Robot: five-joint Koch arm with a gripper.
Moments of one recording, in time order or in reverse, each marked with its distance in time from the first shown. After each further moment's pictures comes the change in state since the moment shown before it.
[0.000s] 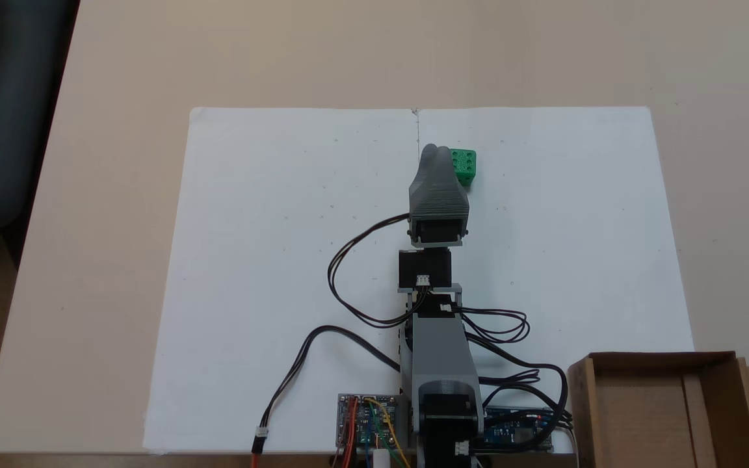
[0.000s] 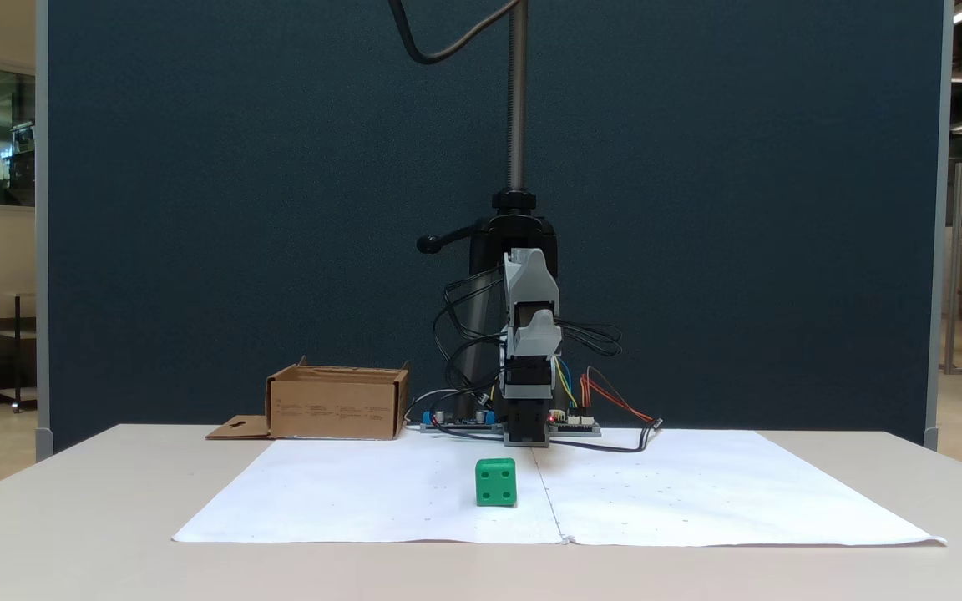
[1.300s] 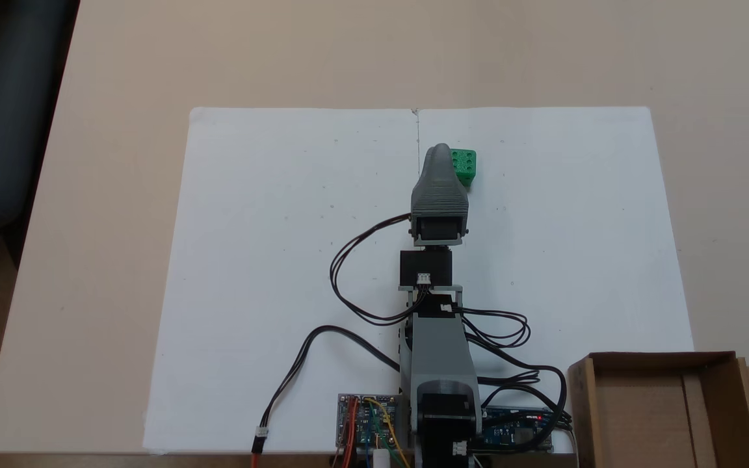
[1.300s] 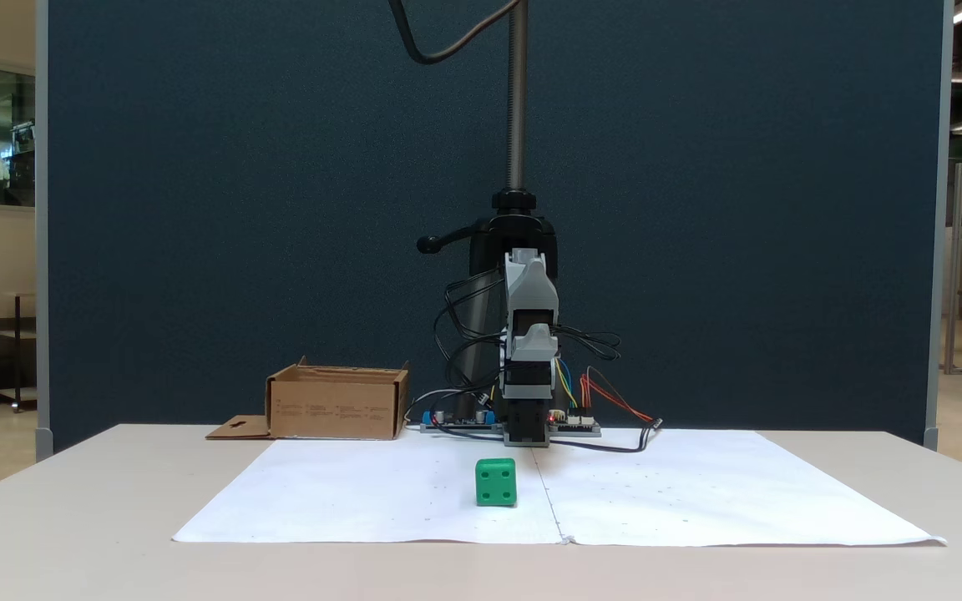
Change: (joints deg) arm 1.0 0.0 0.0 4.8 -2.5
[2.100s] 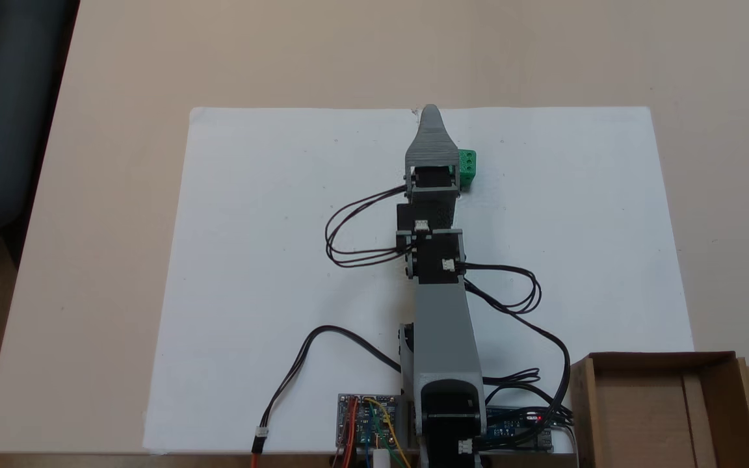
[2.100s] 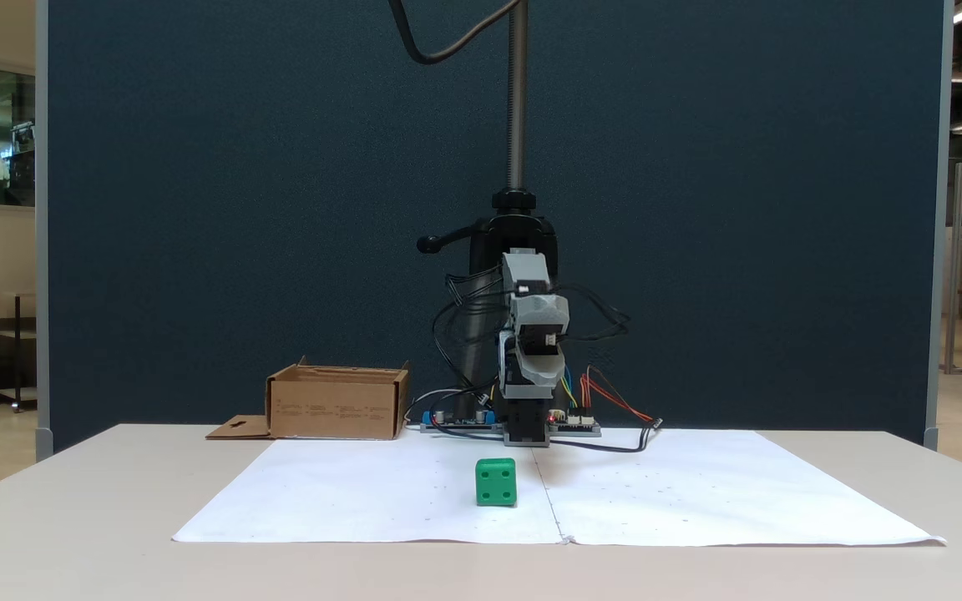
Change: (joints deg) arm -2.5 0.0 -28.1 62.9 -0.1
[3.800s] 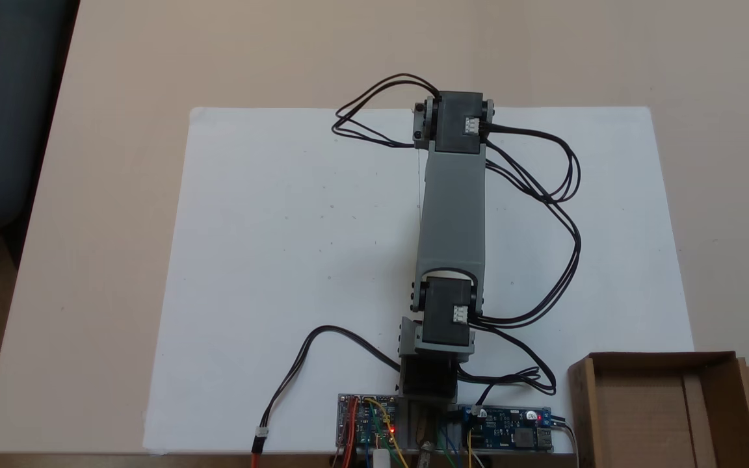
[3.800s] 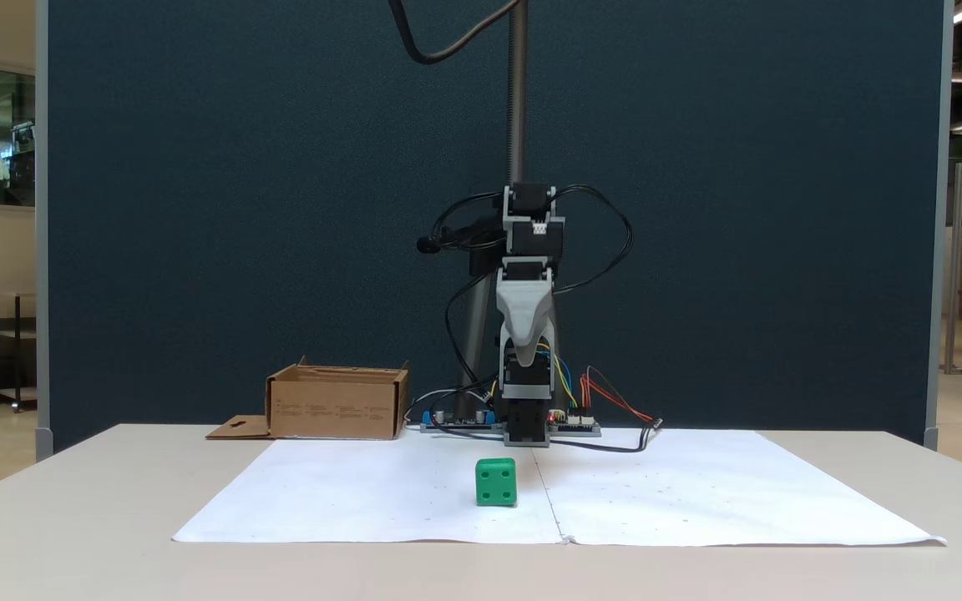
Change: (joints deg) arm 6.9 -34.5 -65.8 91.5 0.1
